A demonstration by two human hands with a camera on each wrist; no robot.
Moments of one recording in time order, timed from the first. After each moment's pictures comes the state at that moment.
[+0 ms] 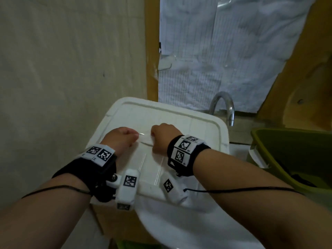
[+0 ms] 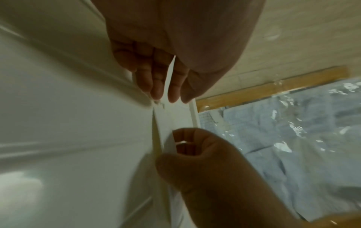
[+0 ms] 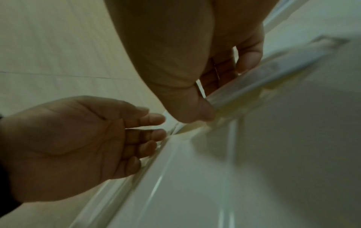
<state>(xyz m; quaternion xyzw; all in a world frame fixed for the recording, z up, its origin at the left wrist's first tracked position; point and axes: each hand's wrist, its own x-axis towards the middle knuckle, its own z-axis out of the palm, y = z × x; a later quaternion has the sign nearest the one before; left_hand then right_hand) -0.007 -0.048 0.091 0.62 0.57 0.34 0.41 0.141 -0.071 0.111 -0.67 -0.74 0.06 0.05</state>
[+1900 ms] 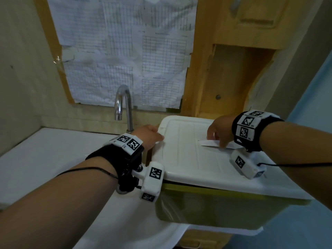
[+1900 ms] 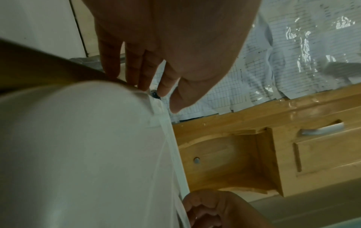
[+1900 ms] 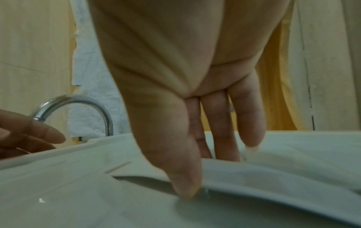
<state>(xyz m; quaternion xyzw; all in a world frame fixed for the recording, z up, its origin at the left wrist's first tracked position) 0.387 -0.153 0.112 0.69 0.57 0.18 0.40 0.618 -0.186 0.155 -0.70 -0.67 0.06 -0.24</state>
